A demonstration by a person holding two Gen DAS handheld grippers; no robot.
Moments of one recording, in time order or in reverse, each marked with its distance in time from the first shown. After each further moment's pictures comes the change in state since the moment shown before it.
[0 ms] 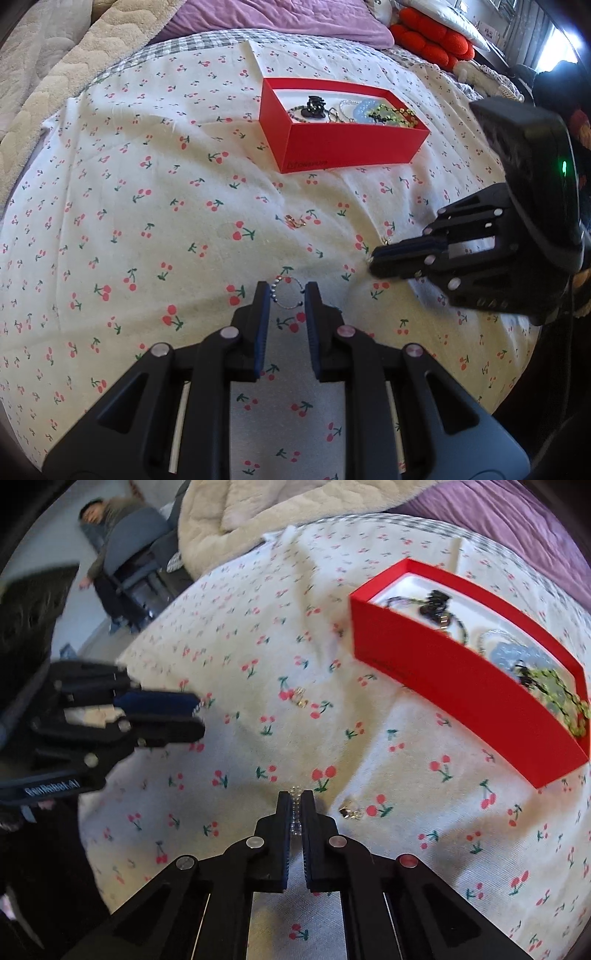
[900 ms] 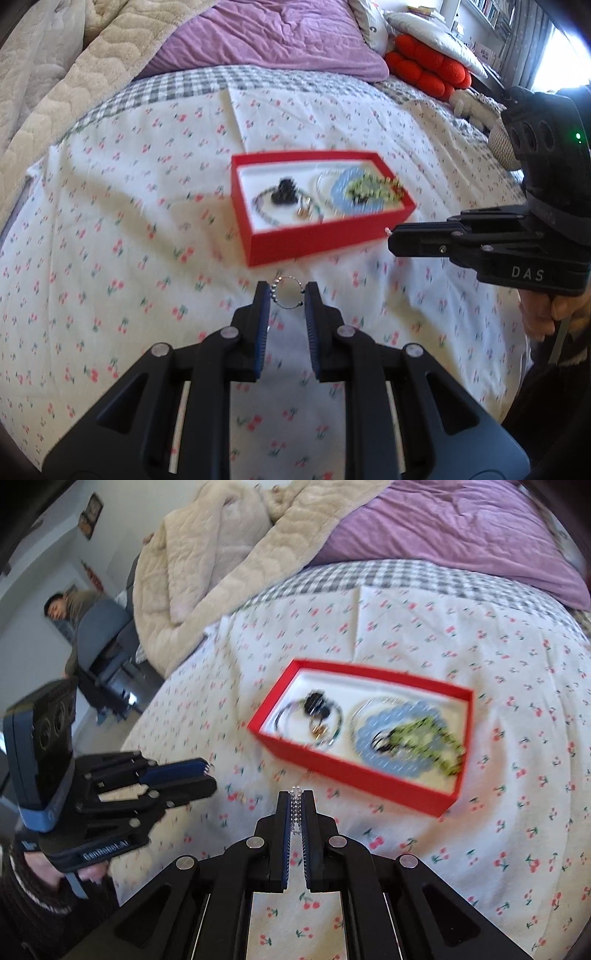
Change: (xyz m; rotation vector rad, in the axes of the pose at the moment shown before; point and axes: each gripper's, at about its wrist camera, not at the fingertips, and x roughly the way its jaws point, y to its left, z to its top) left arm 0.003 -0.029 0.073 -0.016 -0.103 -0.020; right arm -0.084 -0.062 0.023 0.253 -0.208 -0.014
